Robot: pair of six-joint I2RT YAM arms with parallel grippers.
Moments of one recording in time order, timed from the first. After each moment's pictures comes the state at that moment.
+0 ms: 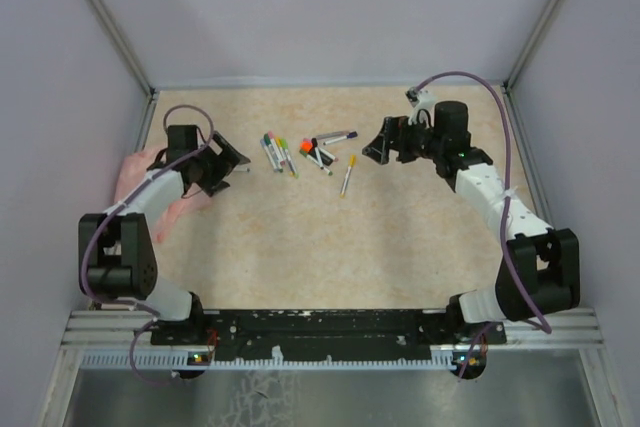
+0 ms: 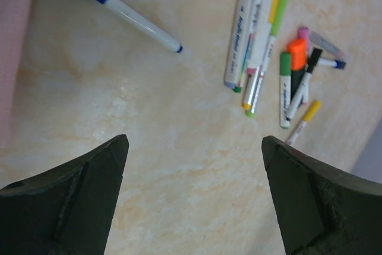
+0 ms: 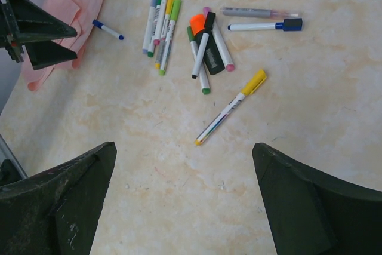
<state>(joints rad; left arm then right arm) -0.03 1.50 0.91 -0.19 0.29 -0.78 0.21 1.39 1.03 -0.12 -0.56 0.24</state>
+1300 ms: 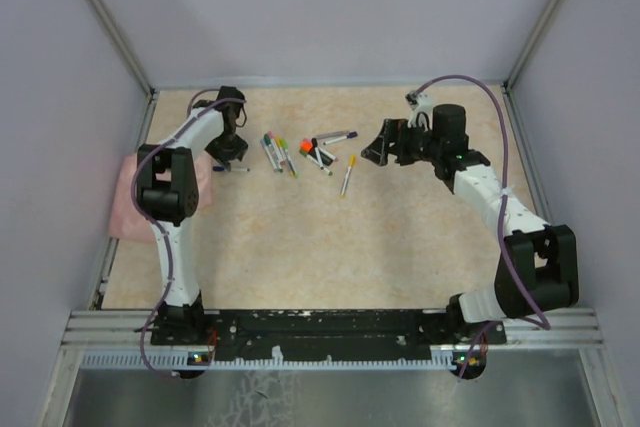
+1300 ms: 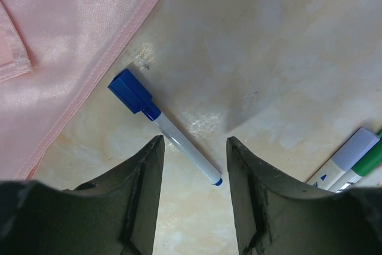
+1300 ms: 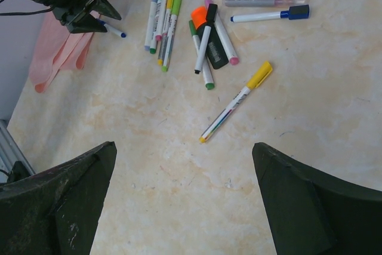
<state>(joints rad) -0.17 2.18 1.75 -0.90 -0.35 -1.02 0.21 1.41 1.00 -0.09 -0.57 0.29</state>
